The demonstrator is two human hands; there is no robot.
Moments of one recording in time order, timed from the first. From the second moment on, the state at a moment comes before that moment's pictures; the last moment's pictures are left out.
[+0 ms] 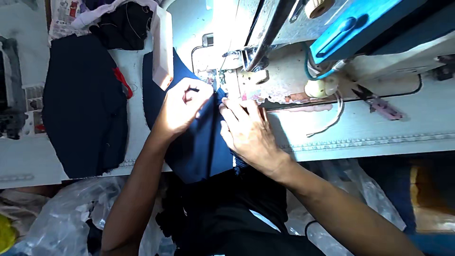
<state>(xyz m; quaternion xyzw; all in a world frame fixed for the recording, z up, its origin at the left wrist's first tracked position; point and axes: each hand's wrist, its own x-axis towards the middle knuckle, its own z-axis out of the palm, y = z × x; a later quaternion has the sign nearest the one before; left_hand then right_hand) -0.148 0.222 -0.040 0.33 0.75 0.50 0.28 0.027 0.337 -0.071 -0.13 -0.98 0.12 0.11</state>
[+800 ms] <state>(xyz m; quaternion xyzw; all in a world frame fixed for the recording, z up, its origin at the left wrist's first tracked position) -0.148 0.221 -0.086 0.62 0.72 0.31 0.02 0.034 0.348 -0.080 -0.10 -0.96 0.19 0.21</state>
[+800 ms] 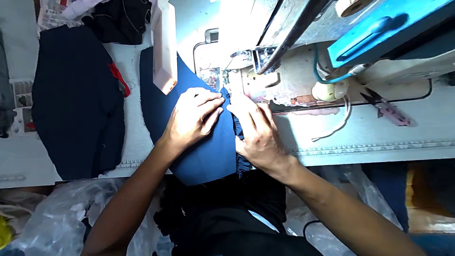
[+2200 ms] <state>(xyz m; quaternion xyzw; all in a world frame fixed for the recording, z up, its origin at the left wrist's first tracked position) -0.181 0.244 -0.087 0.64 0.72 0.26 0.02 0.009 0.354 -0.057 -0.16 -0.98 0.10 0.07</state>
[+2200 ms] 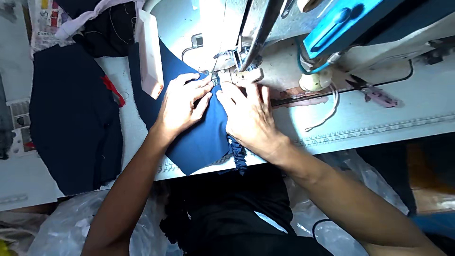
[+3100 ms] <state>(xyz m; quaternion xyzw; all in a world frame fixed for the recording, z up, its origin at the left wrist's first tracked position) -0.107 0.204 -0.066 0.59 0.75 0.28 0.04 0.046 0.364 -0.037 -0.22 -0.92 0.31 0.08</state>
